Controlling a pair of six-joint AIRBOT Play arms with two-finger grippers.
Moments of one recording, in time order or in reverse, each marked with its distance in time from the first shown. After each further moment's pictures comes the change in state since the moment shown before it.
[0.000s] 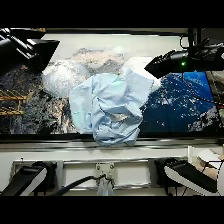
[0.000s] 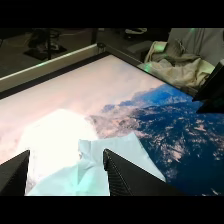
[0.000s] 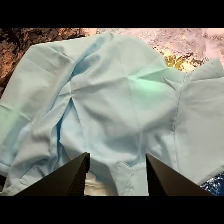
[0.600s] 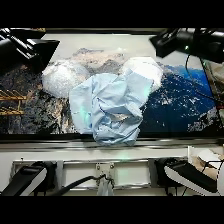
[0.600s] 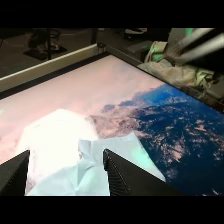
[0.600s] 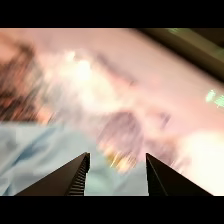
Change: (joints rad) left arm 0.000 0.000 0.000 0.000 0.000 0.000; right arm 0.000 0.000 0.000 -0.006 -0.455 -0.234
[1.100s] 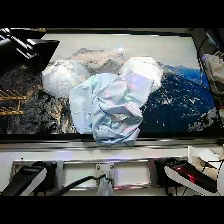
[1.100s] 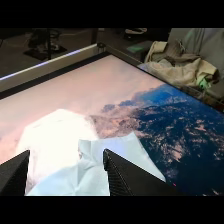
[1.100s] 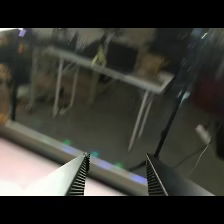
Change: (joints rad) left arm 0.000 0.000 0.000 0.000 0.000 0.000; right arm 0.000 0.000 0.000 0.000 -0.502 -0.044
